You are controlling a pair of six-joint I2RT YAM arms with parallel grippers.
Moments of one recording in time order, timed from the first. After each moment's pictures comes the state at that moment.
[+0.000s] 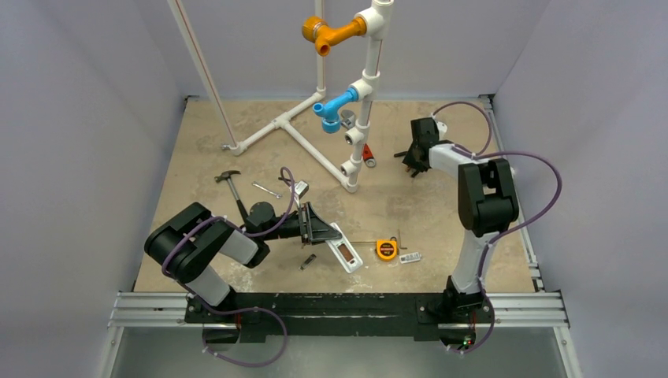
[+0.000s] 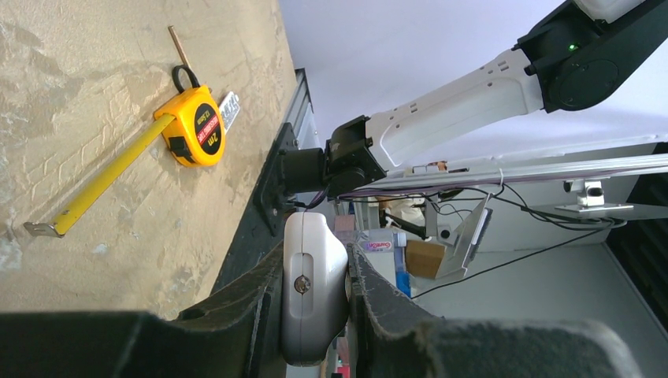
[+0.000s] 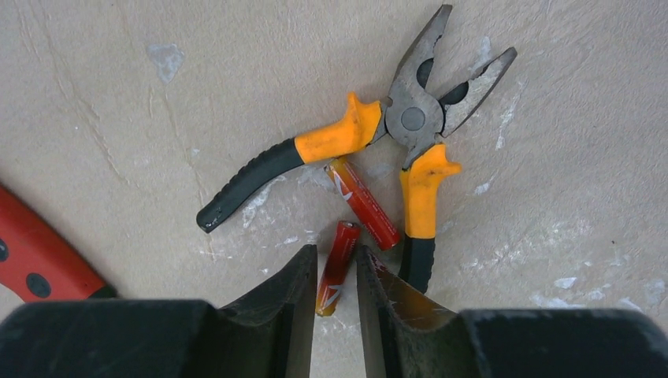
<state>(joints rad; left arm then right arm) -0.61 1.61 0.25 1.33 0.78 -1.36 0.17 1.95 1.26 -0.24 0.24 0.61</state>
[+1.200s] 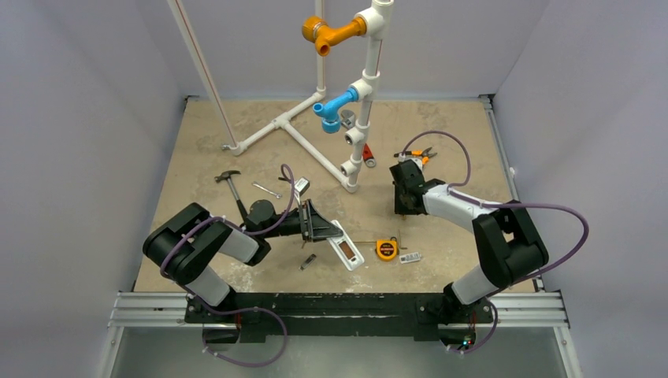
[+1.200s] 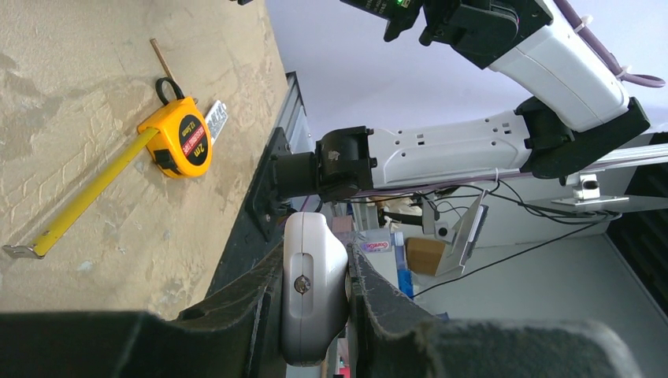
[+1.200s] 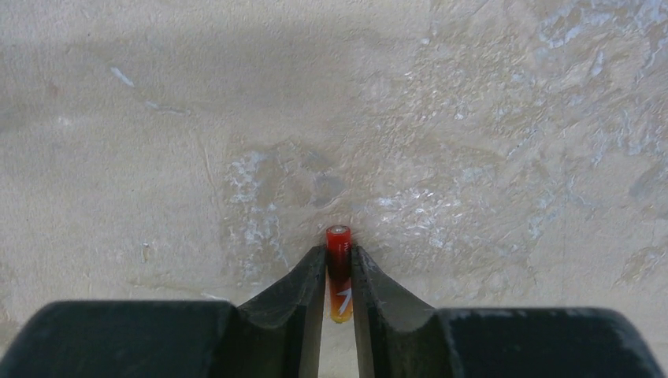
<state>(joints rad) -0.61 1.60 0.27 1.33 0.79 -1.36 0.45 1.55 0.82 -0.36 0.29 0.43</state>
